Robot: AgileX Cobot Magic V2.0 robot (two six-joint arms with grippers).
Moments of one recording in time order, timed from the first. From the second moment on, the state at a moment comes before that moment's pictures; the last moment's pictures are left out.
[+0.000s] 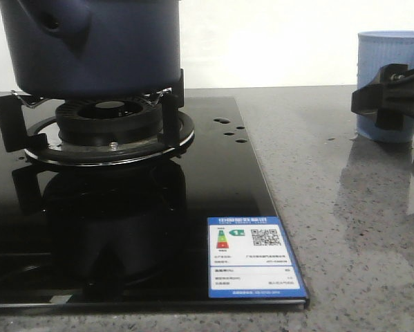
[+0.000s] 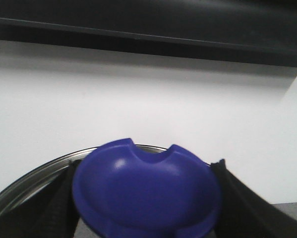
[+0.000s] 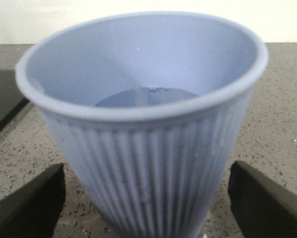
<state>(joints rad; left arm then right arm) -0.25 1.08 -0.89 -0.26 -0.16 0.13 0.19 1.42 -0.38 0.13 -0.76 -0.03</state>
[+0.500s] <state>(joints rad) -0.25 1.08 -0.89 -0.26 -0.16 0.13 0.20 1.44 -0.38 0.15 -0.78 -0.03</state>
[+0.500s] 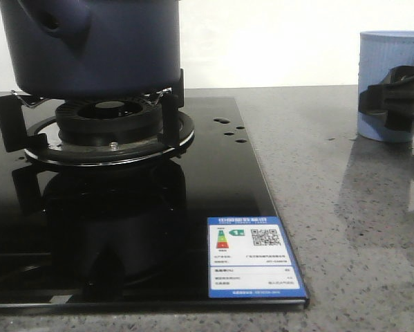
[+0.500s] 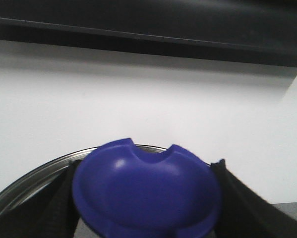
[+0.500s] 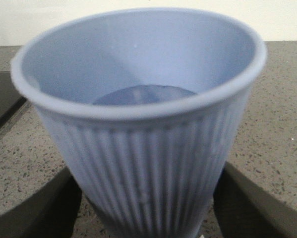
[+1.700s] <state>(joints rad) -0.25 1.08 -0.89 -0.26 -0.16 0.13 0.27 1.20 -0.78 -0.09 -0.14 -0.03</state>
